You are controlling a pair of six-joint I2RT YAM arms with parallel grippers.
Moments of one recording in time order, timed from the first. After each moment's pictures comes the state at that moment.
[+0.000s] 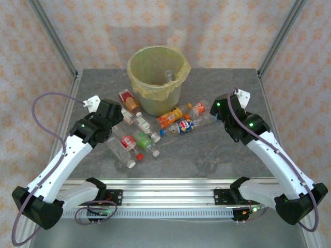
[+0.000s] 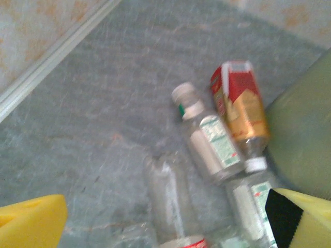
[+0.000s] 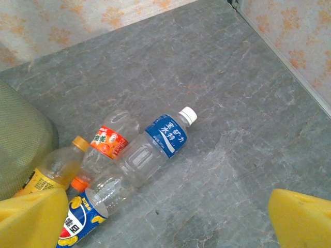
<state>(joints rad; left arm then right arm) -0.40 1.05 1.07 -0.94 -0.60 -0.82 0.52 1.07 1.20 -0.96 0.60 0.71</state>
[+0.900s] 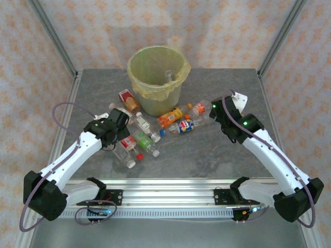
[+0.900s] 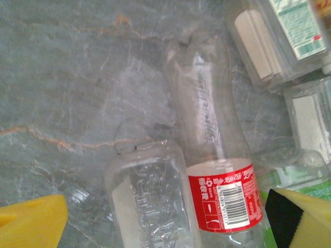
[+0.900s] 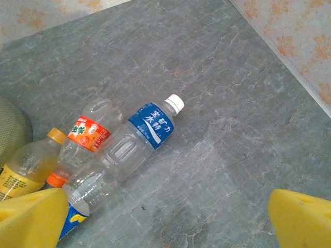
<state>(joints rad) -0.40 1.15 0.91 -1.02 -0.38 -0.96 0.52 1.10 1.15 -0.96 0.62 0.74</state>
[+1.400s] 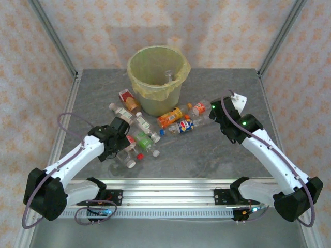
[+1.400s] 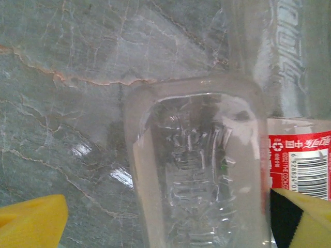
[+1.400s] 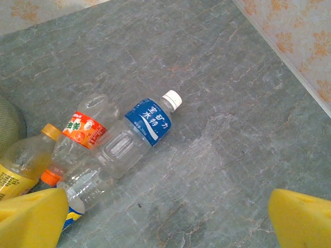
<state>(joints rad) -0.40 1.15 0.77 -1.02 -0.27 -1.08 0.52 1.11 1.14 -0.96 0.62 0.74</state>
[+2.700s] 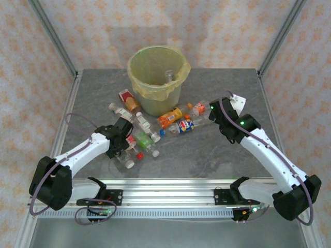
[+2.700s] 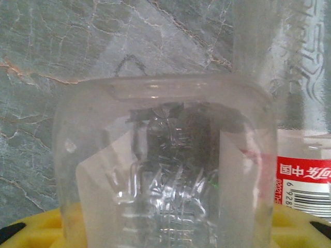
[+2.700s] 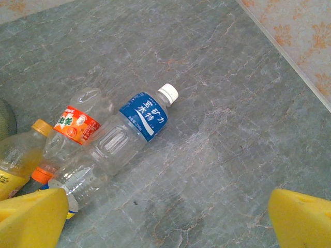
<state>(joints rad) -0.40 1.26 0.73 -0.88 -0.26 -1.12 0.52 1.12 1.12 -0.96 0.62 0.76</state>
